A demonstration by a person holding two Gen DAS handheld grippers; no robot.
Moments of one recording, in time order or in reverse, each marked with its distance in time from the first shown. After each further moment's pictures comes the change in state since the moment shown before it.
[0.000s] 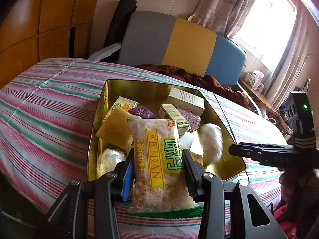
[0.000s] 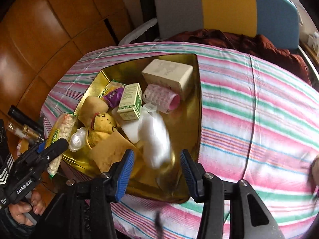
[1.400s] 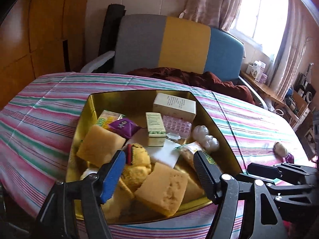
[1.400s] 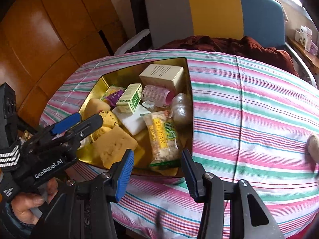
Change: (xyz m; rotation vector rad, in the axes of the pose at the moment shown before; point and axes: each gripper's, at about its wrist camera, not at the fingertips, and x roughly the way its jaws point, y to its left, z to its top) left arm 0.024 -0.048 0.018 0.095 -0.015 0.071; right arm -0.024 0.016 -0.026 0.008 -0.076 -0.050
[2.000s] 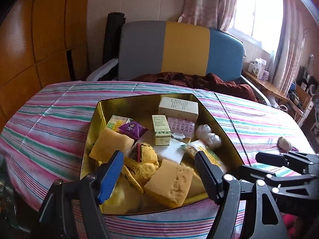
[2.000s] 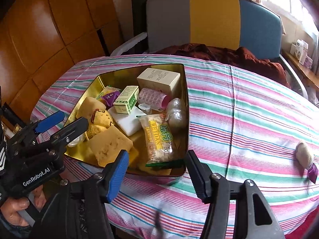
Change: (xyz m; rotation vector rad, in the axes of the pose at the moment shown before) left arm -0.020 -0.006 -0.006 0.060 -0.040 0.046; right arm -0.010 0.006 -0.001 -0.038 -0.037 -0.092
